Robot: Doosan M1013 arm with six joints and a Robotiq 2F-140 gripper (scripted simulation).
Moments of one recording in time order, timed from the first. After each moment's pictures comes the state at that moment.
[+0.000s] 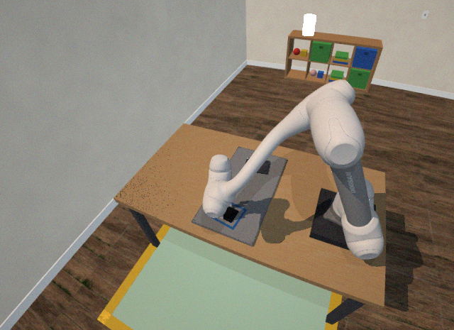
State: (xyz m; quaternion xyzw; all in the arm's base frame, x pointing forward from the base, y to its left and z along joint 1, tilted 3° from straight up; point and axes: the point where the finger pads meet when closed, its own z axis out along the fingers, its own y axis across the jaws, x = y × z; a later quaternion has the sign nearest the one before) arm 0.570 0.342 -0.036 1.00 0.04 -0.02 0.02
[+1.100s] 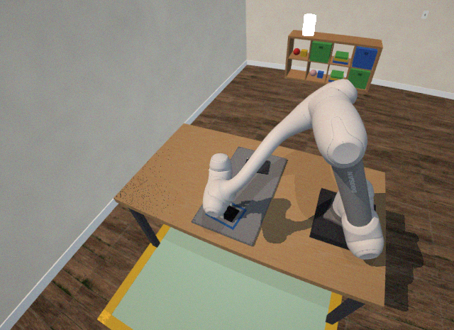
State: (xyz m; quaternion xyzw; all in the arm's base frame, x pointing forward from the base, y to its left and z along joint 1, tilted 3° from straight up) arm 0.568 0.341 -0.029 1.00 0.04 -0.02 0.02
